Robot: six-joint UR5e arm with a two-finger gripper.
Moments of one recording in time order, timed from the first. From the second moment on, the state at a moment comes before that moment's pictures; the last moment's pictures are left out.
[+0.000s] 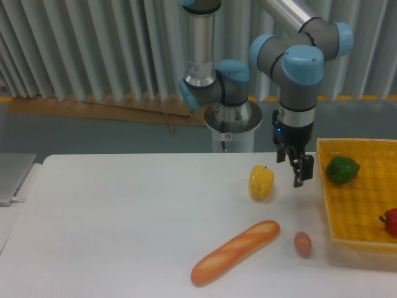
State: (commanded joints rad) arm 2.65 -1.74 -1.53 -1.39 1.54 1.80
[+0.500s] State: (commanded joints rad) arm 2.64 -1.73 -1.53 -1.39 1.55 1.74
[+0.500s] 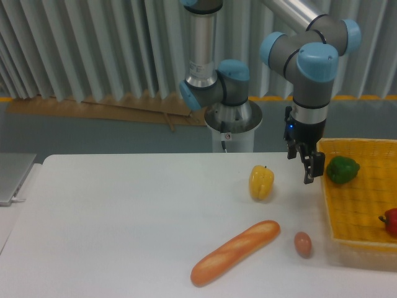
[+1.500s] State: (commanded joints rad) arm 2.61 -1.72 -1.53 -1.39 1.55 1.61
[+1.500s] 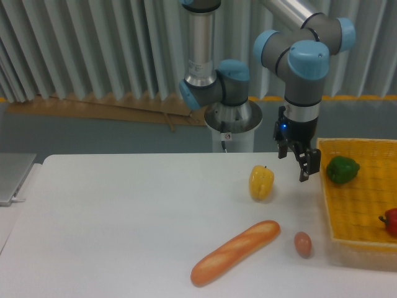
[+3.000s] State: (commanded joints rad) arm 2.80 -1.81 -1.53 -1.28 1.51 2.09
